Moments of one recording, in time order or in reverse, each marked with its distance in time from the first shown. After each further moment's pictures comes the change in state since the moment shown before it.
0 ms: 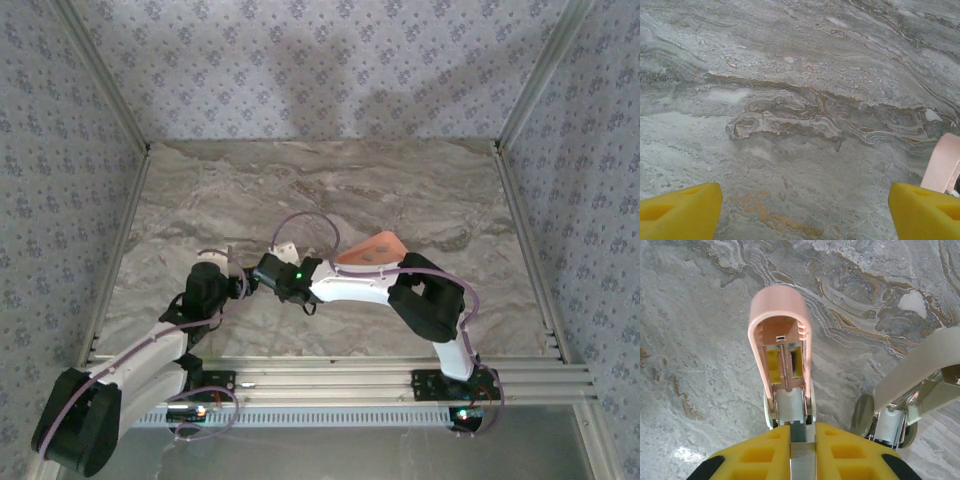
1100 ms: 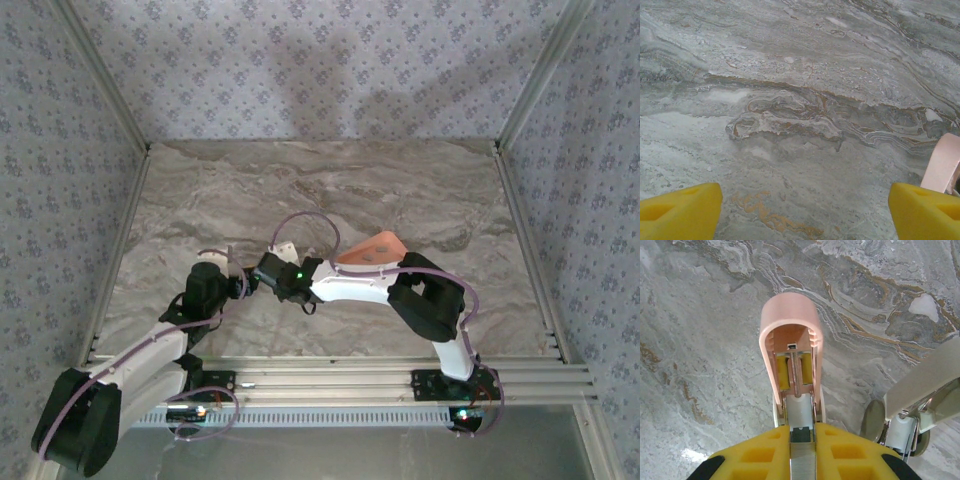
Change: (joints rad) left arm 0.000 0.000 0.000 0.000 0.000 0.000; right arm -0.004 0.001 -0.006 0.034 -0.020 -0.004
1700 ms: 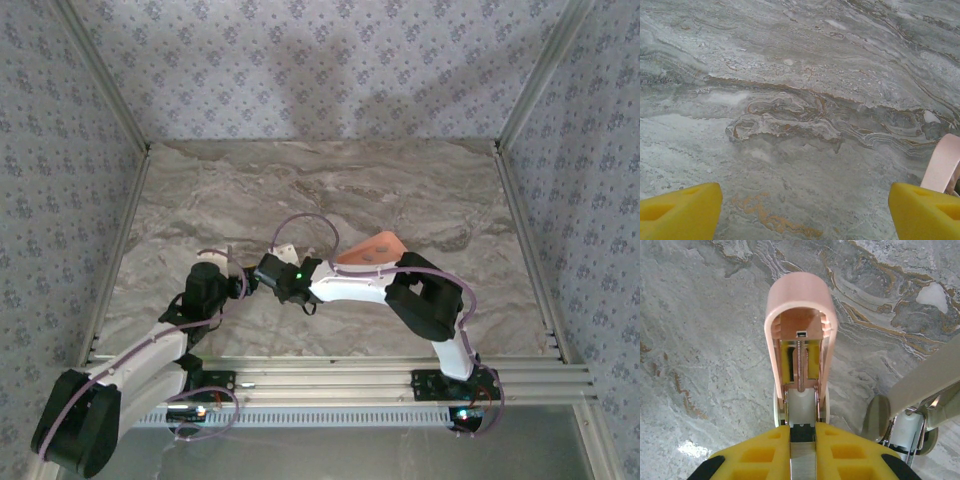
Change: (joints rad) left arm 0.000 -0.006 0.000 0.000 0.000 0.000; right arm 0.000 0.013 -0.001 -0.009 -0.018 -0.007
